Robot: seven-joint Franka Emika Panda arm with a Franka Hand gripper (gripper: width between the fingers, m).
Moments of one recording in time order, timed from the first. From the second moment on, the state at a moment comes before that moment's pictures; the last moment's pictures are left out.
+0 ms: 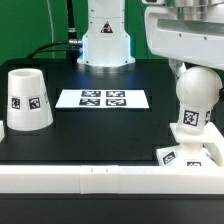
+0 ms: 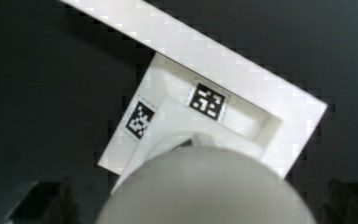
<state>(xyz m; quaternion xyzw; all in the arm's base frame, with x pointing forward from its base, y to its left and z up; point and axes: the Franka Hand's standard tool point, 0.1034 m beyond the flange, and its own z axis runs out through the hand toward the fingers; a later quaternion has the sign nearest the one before) 0.624 0.100 0.115 -0.87 0.49 0.04 0.07</state>
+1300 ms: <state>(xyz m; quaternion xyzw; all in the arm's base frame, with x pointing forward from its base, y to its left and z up) 0.625 0.091 0.116 -1.00 -0.09 0.00 0.04</state>
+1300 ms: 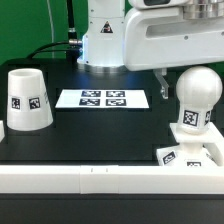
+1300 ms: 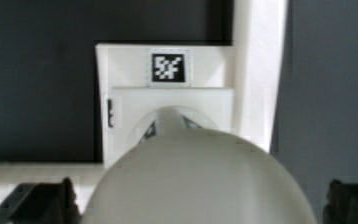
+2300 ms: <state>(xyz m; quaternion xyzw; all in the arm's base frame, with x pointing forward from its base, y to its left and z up) 0.628 0.082 0.116 -0.90 -0.44 -0.01 0.02</state>
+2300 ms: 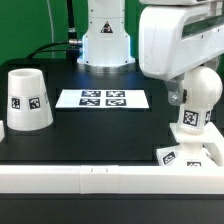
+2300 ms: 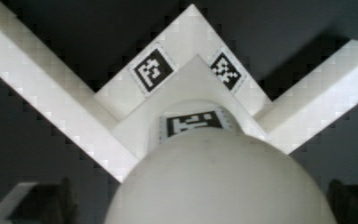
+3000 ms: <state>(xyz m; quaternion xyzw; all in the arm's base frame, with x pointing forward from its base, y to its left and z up) 0.633 0.088 0.117 -0.75 -0.66 -0.01 -0.02</state>
